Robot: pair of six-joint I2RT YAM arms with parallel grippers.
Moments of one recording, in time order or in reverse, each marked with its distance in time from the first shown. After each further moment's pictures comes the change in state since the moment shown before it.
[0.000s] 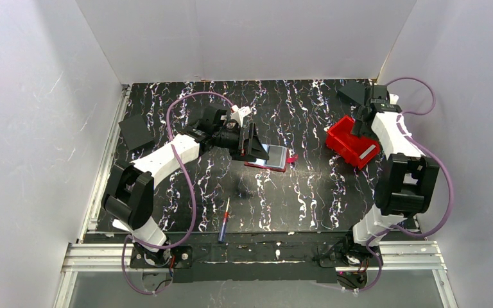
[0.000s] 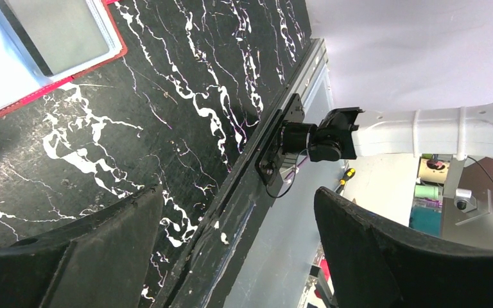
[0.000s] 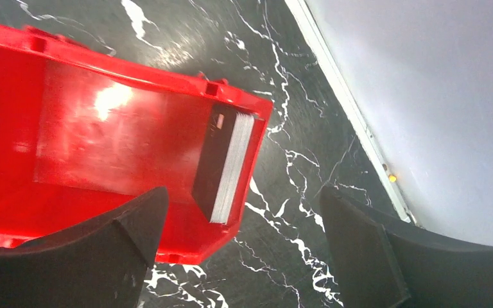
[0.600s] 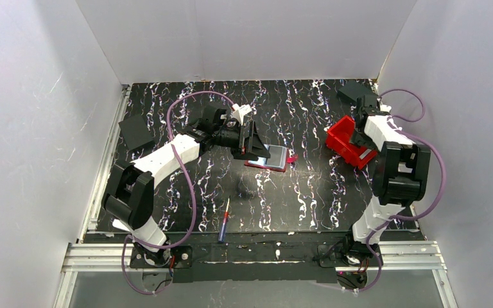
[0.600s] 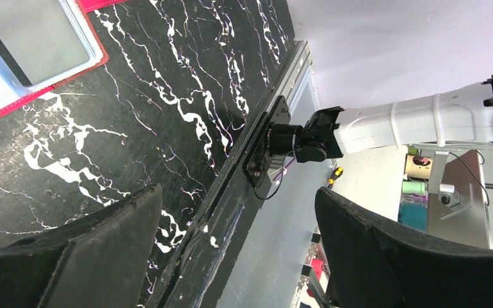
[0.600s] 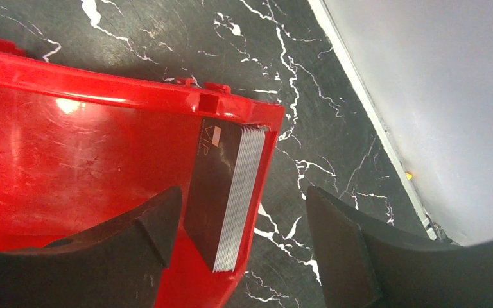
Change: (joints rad) left arm 0.000 0.001 0.000 0.048 0.036 -0.042; right arm -0.004 0.095 -0.106 0.117 0.076 0.046
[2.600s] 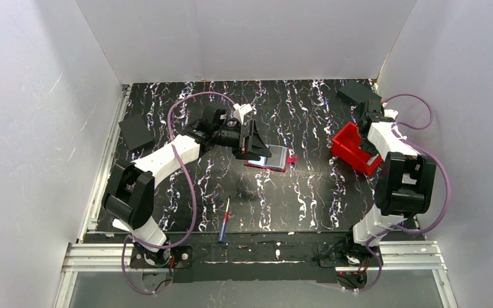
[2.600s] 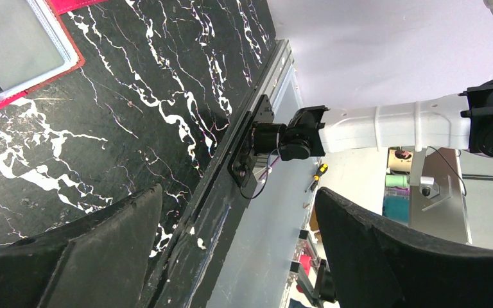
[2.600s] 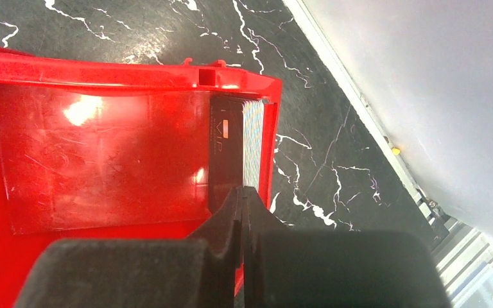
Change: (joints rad) left arm 0.000 0.003 -0.013 0.069 0.048 -0.057; right arm -0.013 -0.096 -0.096 -0.006 0.029 0.055
